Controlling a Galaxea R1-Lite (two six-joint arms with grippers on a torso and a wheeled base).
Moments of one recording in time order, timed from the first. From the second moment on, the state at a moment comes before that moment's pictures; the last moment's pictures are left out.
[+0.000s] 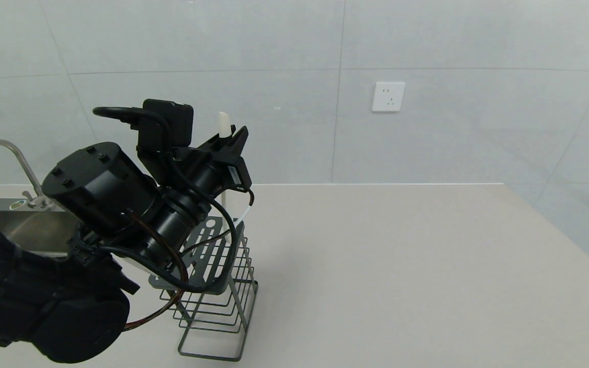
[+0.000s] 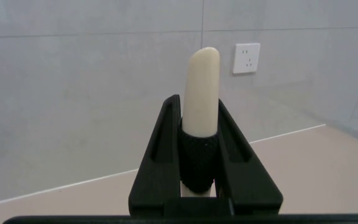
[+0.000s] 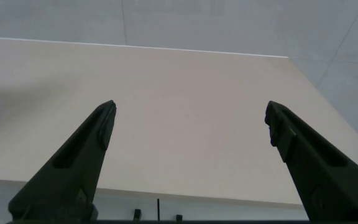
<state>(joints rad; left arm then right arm) -0.64 1.78 -0.66 -1.43 0.23 0.09 0.00 0.01 0.00 -0.01 0.06 -0.06</state>
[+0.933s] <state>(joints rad) -0.64 1.80 -0.62 -1.43 0.24 0.09 0.00 0.01 0.00 -0.01 0.06 -0.06</state>
